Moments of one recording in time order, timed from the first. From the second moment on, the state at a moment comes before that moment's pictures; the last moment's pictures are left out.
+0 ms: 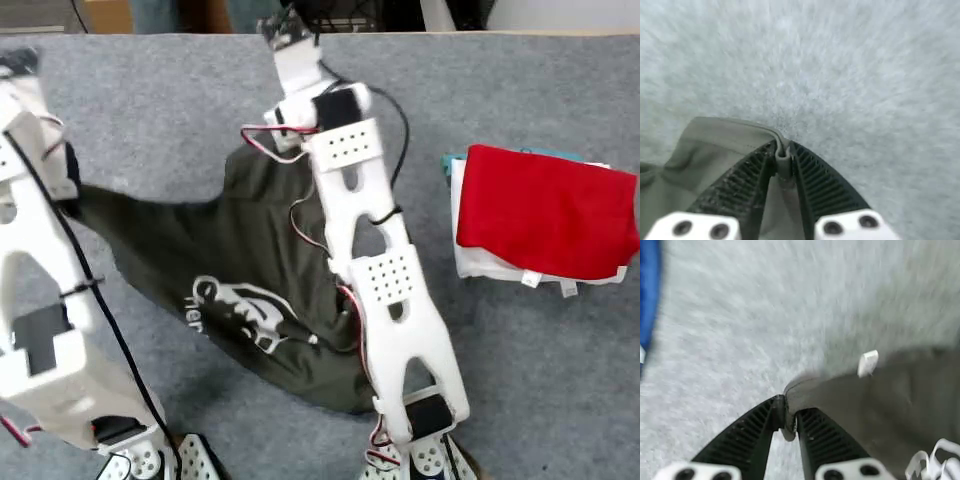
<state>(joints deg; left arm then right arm) -26.8 6.4 -27.7 100.4 -9.9 -19.6 62.5 -92.6 93.5 8.0</state>
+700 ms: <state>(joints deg) -21.9 -53.2 -33.2 100.7 -4.1 -17.4 -0.1 -94.4 84.8 8.0</state>
